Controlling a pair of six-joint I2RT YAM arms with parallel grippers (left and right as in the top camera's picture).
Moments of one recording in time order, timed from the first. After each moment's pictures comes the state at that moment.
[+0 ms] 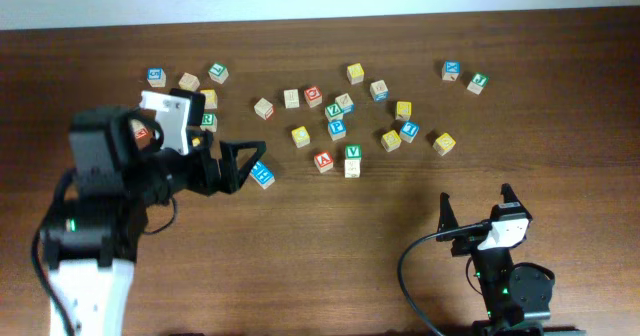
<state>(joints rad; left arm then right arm) 0.01 1.10 1.21 -0.80 0.65 -0.05 0.01 0.01 0.01 -0.07 -0.08 0.02</state>
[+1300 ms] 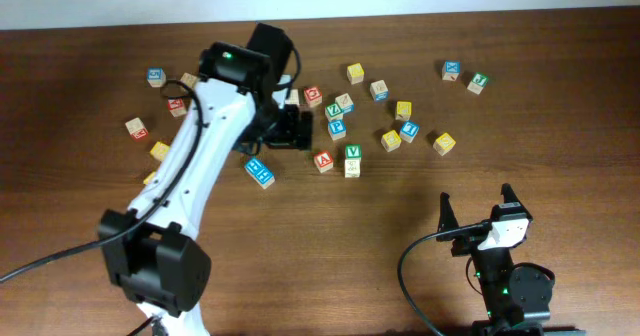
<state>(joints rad) -0.40 1.94 1.91 -1.42 0.10 -0.29 0.01 0.01 0.01 -0.07 -0.08 0.02</state>
